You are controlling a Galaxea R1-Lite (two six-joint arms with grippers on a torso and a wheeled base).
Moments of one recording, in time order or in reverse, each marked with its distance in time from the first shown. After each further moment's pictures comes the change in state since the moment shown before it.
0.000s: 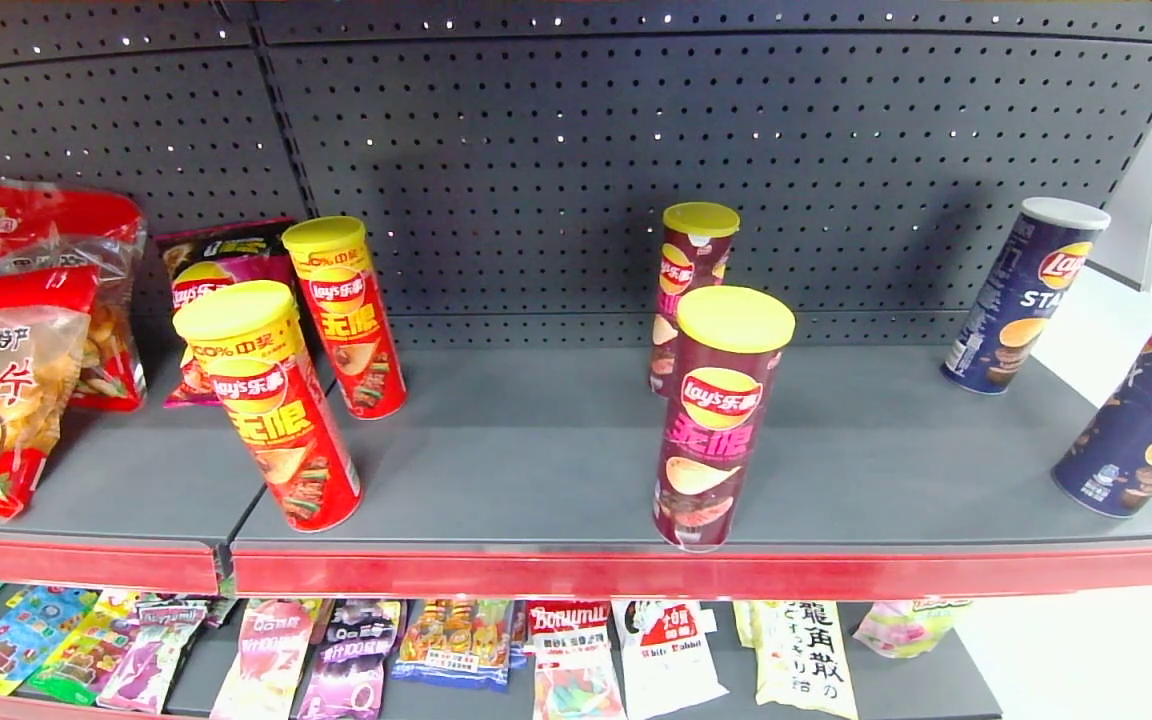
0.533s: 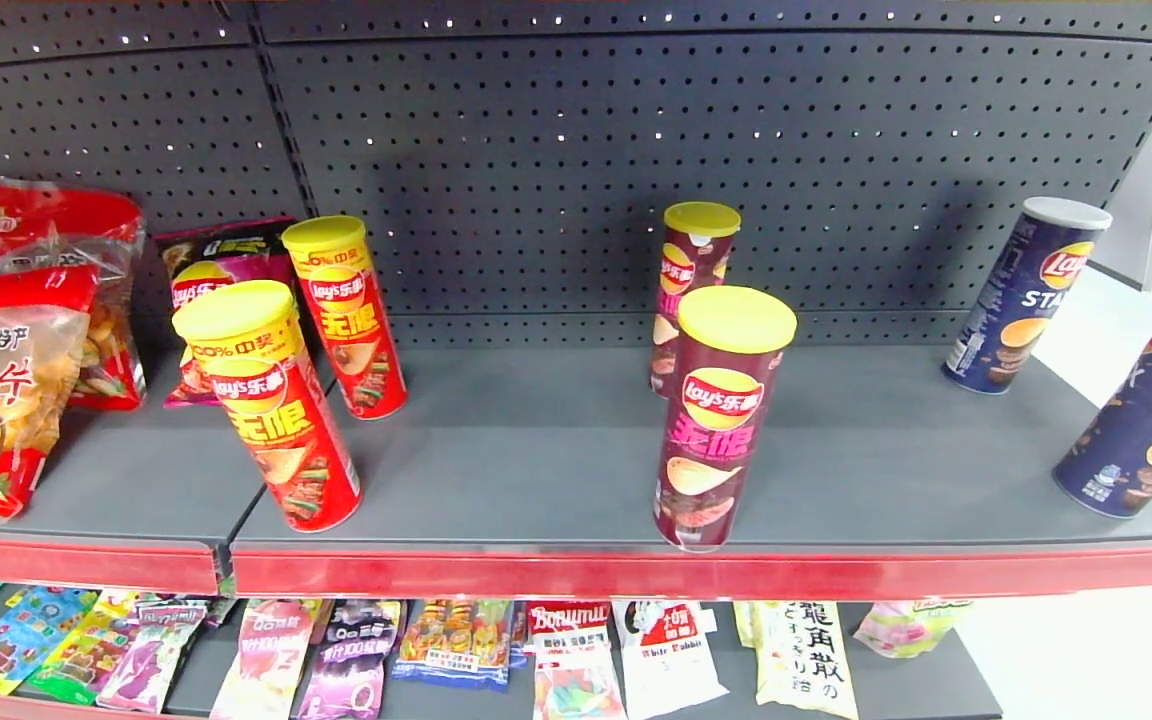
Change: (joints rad) left arm -0.280 0.250 -0.431 0.368 0.176 0.033; right arm 0.000 0.000 0.000 0.000 0.000 0.001
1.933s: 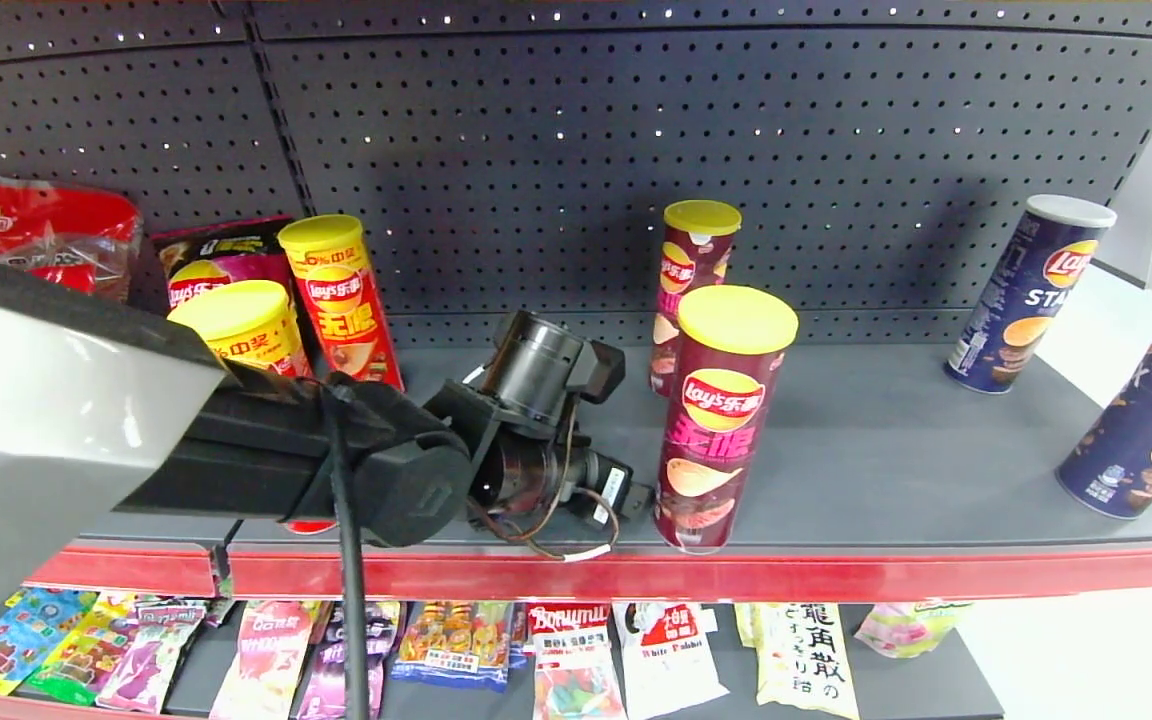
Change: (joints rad) left arm -0.430 1.484 -0.439 -0.712 -0.164 -0.050; right arm 0.000 0.000 0.000 0.000 0.000 0.000
